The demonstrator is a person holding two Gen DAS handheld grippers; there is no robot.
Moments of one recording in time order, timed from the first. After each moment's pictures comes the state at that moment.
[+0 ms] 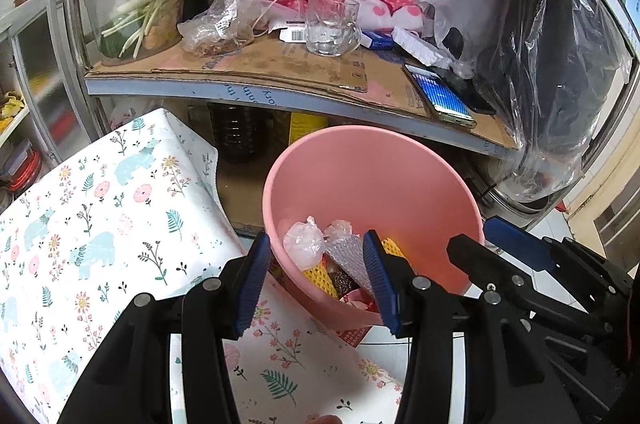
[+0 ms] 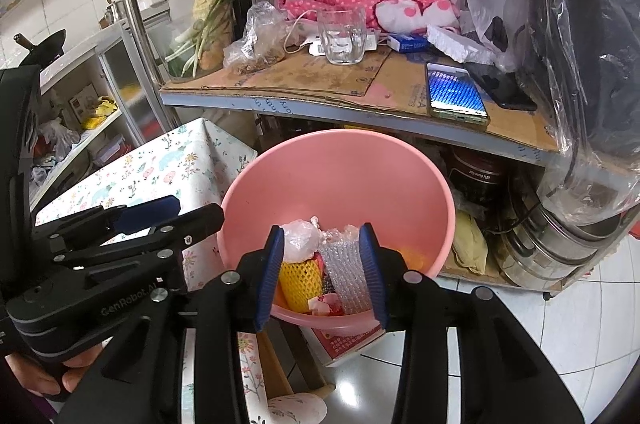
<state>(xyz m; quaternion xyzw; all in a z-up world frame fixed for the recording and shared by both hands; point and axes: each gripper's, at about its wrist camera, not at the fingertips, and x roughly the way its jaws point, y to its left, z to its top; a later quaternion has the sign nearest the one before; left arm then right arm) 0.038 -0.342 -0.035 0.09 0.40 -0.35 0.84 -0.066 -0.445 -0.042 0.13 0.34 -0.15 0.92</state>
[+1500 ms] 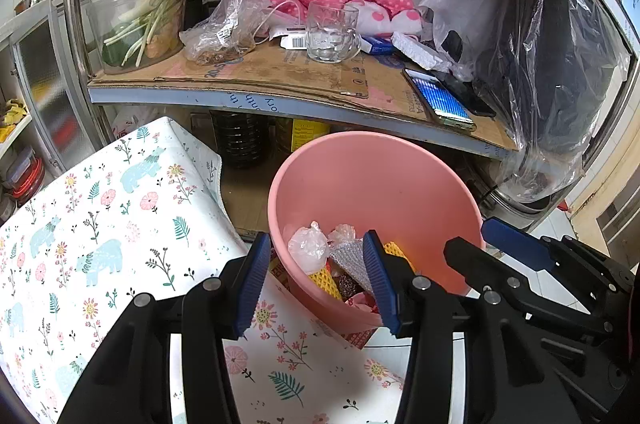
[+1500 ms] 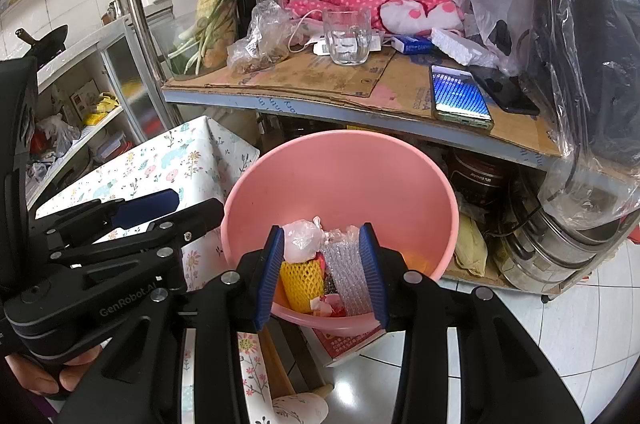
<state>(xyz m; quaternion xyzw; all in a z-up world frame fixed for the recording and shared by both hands) 0.039 -0.339 -0.029 0.09 0.39 -0.36 0.84 -0.063 -0.443 -0.039 0.13 0.34 -0.15 0.92</state>
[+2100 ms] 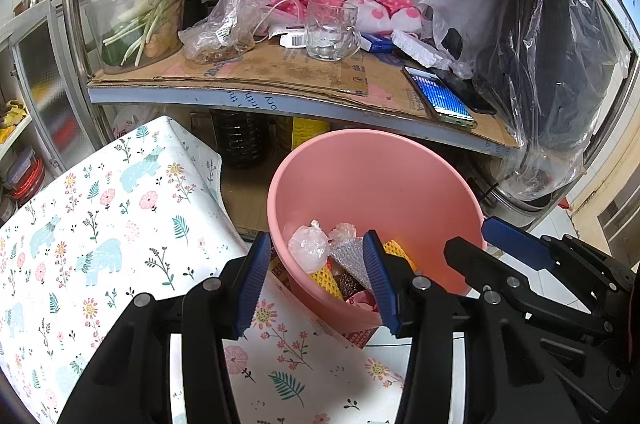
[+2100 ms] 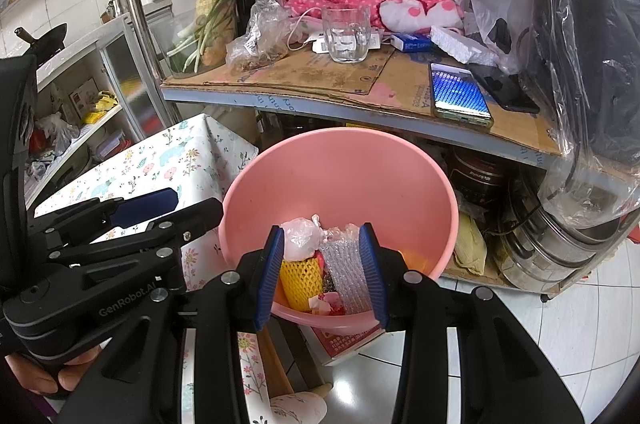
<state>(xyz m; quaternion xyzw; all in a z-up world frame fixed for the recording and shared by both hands) 0.039 -0.340 -0.031 0.09 0.39 -0.36 0.84 -0.062 -0.443 -0.040 0.13 0.34 -0.15 0.92</state>
